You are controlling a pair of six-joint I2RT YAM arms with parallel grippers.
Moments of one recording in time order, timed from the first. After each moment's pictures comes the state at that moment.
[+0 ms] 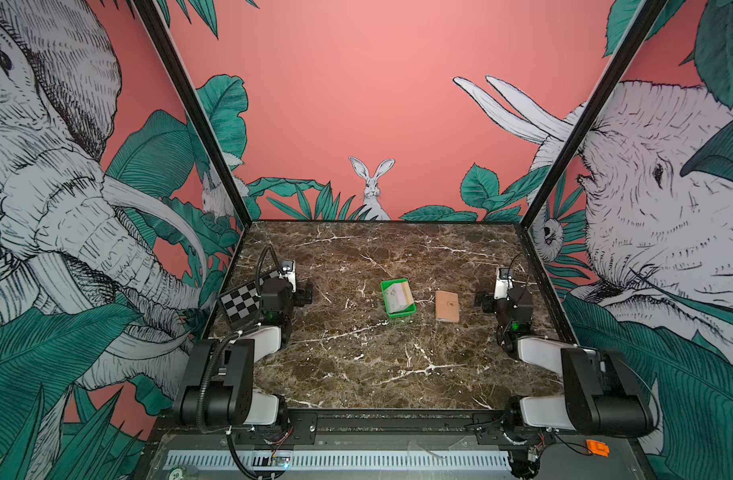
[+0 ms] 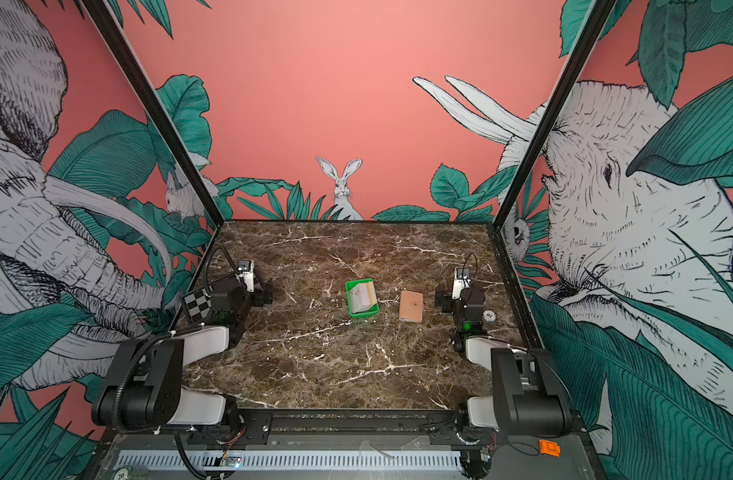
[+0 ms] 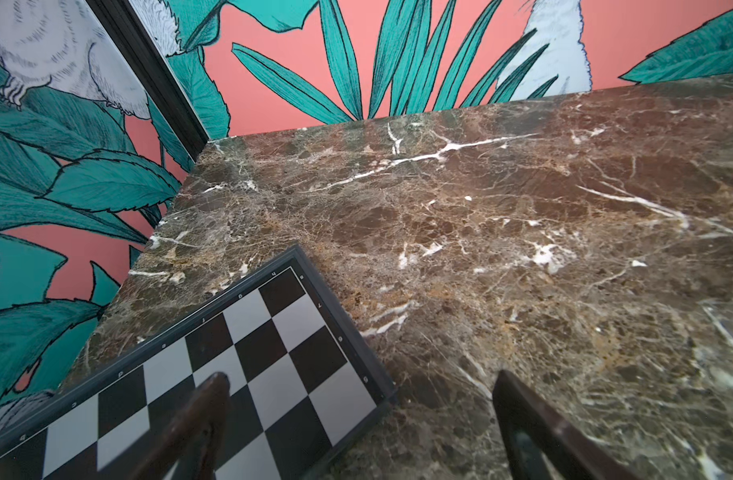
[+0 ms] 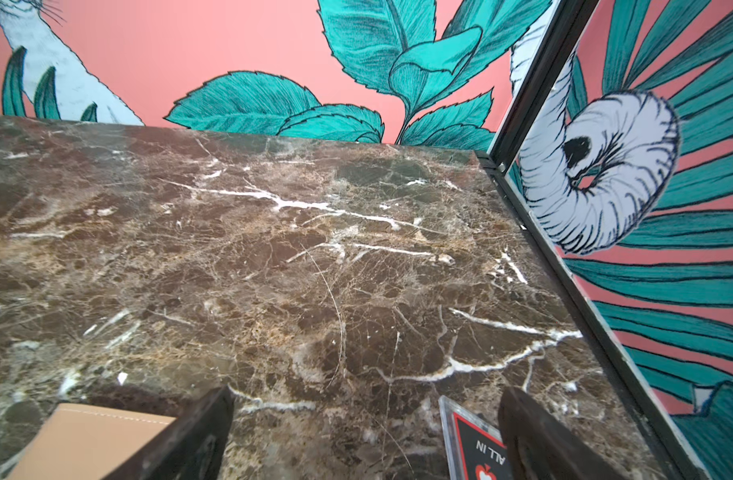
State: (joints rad) left arm -0.07 1.37 0.45 0.55 -0.07 0.12; right arm 0.02 1.32 0.35 0.64 0.08 -0.07
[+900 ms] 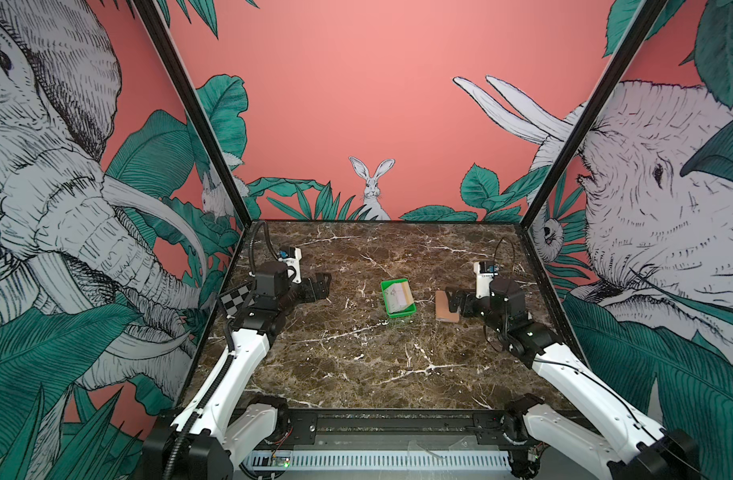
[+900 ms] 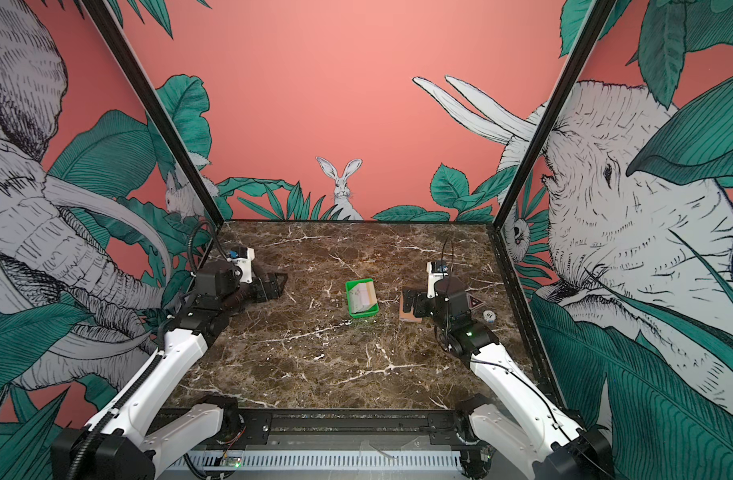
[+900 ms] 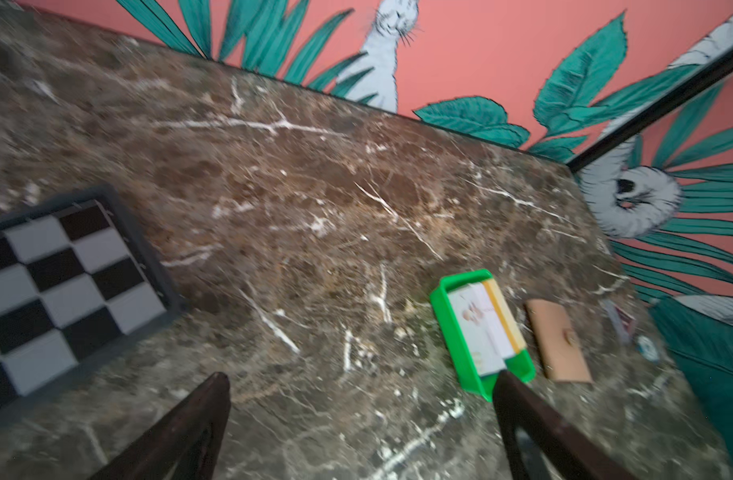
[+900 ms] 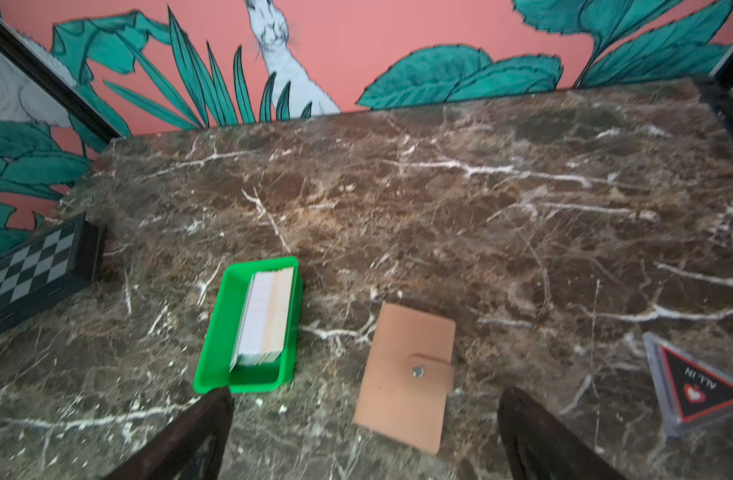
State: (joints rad) left arm -0.21 0.99 0.75 -0.30 0.26 -0.37; right arm 0.44 0.93 0.68 -0.28 0.08 0.33
